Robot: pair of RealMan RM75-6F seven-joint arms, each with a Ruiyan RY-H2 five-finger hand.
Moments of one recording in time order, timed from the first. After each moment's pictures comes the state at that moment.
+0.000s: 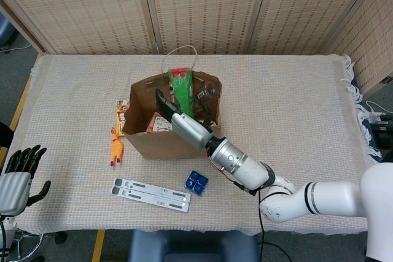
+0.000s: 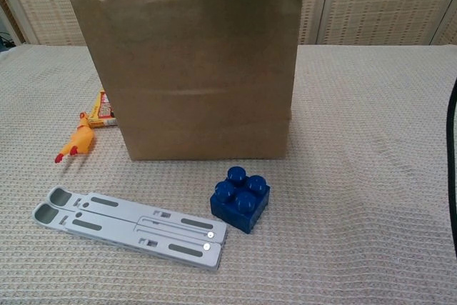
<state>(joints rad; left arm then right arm) -0.12 -1.12 -0.05 -1.61 1.47 1.45 0.08 1.26 -1.29 0.11 -1.76 -1.06 1.06 -1.85</state>
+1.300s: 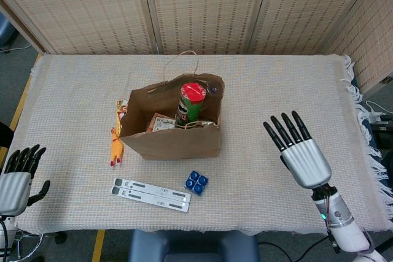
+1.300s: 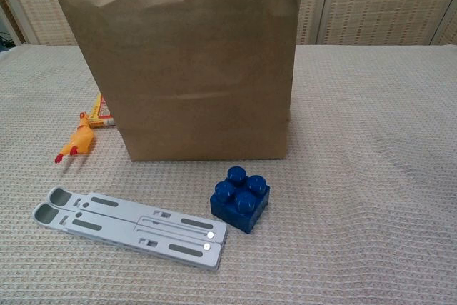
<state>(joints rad) -0.12 -1.14 -0.05 -1.61 1.46 1.46 0.13 0.49 -1.13 -0.16 -1.84 -1.51 1.64 -0.64</state>
